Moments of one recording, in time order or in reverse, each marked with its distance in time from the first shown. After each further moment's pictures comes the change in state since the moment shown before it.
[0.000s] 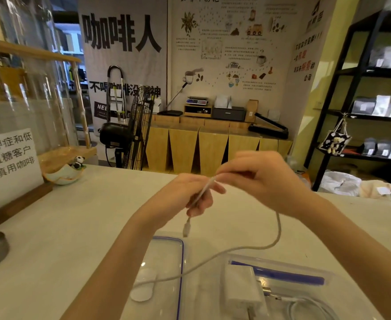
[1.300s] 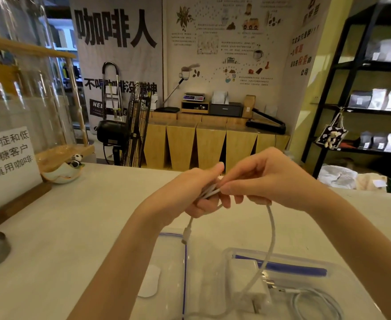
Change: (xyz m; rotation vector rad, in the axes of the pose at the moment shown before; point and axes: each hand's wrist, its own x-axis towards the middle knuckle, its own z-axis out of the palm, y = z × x) left_hand -0.009 0.024 0.006 -0.030 -0.168 -0.178; right_hand -0.005 -0.015 -0.008 0.625 -0.215 0.285
